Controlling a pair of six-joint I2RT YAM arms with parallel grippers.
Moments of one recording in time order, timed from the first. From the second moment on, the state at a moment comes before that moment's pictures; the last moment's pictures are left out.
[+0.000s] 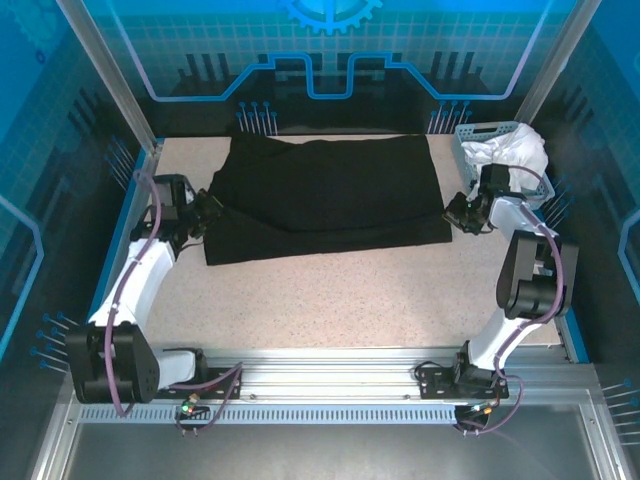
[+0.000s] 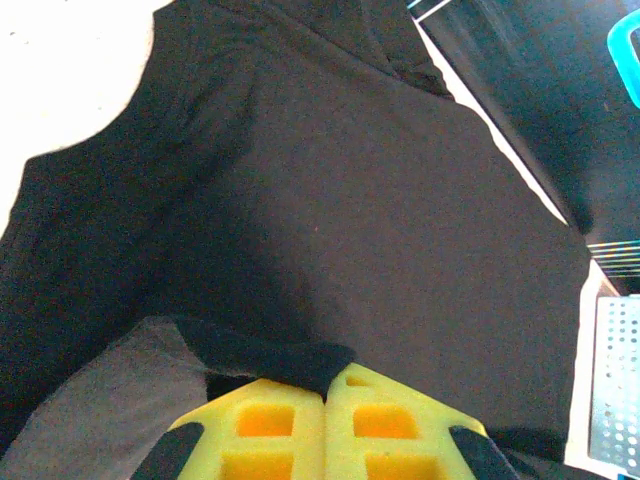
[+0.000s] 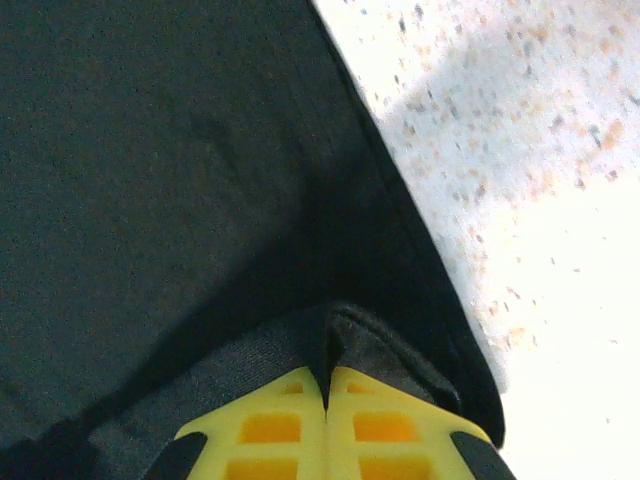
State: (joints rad) left arm 0.09 1.27 0.96 -0.39 0.22 -0.77; right arm -0.19 1.77 1.20 -0.53 -0.32 0.46
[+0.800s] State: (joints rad) left arm 0.12 1.96 1.44 -0.31 0.19 -0.73; right arm -0.09 2.26 1.85 -0.67 -0.13 0.47
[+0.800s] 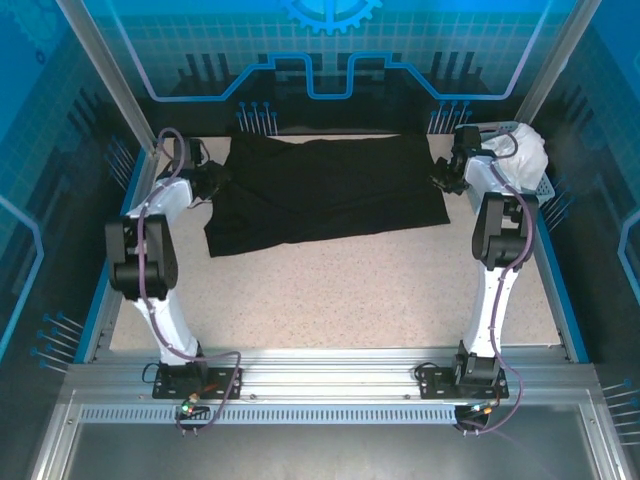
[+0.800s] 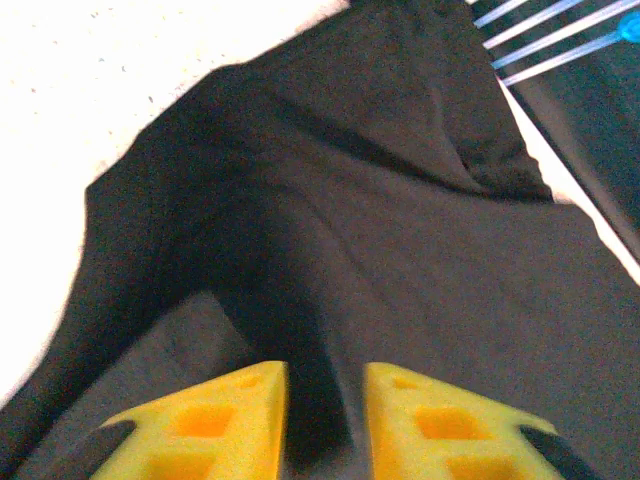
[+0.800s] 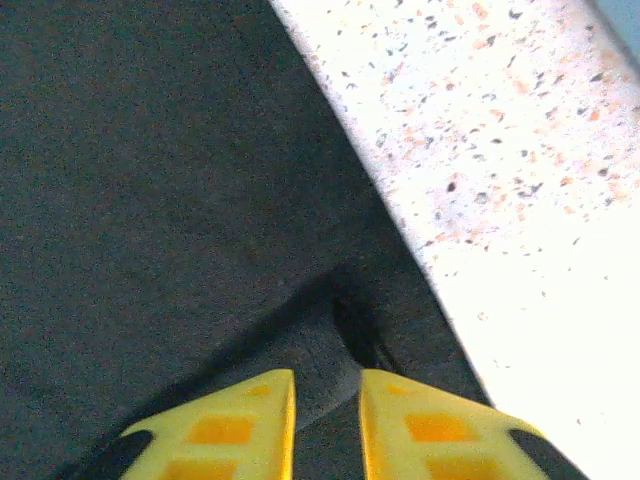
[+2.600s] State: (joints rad) left arm -0.03 1.30 0.61 -0.09 0.37 -0.80; right arm 0.13 1.72 1.05 -0.63 0.00 0.26
